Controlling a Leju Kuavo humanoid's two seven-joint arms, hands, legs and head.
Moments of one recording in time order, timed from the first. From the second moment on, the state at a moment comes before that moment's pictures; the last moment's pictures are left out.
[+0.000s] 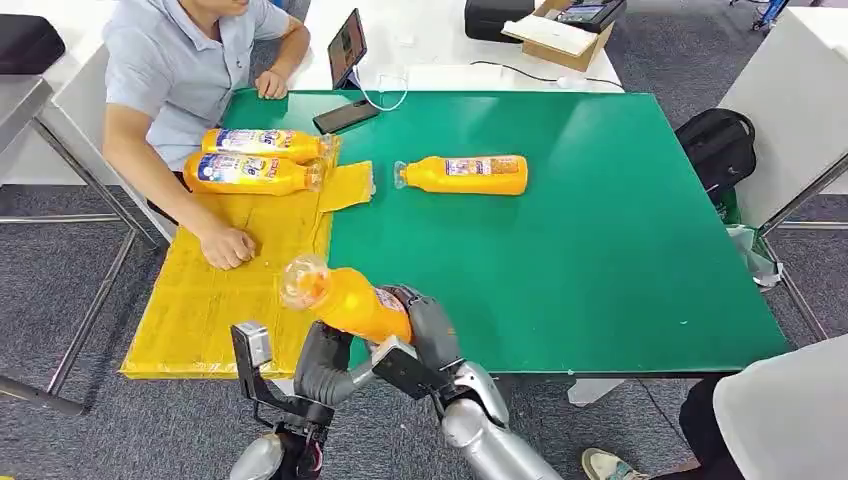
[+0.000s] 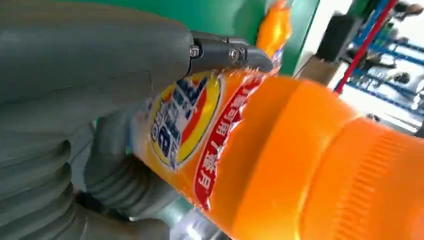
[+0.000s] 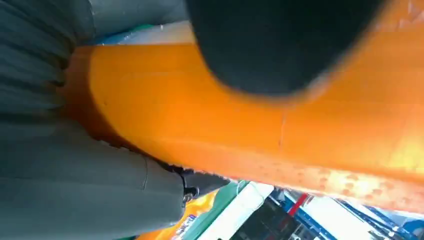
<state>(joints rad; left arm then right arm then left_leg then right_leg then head) -0.02 -0.14 -0.53 -1.41 0.40 0.10 -0.36 -0.28 0.21 0.45 -0.93 0.44 -0.39 -0.56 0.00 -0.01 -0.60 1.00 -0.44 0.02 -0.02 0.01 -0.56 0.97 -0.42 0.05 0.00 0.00</state>
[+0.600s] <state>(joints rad) -0.02 -0.14 -0.52 -1.42 0.44 0.24 -0.34 -0.32 0.22 0.61 -0.92 0.49 -0.39 -0.45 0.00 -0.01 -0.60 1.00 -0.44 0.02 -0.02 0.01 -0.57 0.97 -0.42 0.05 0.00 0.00</state>
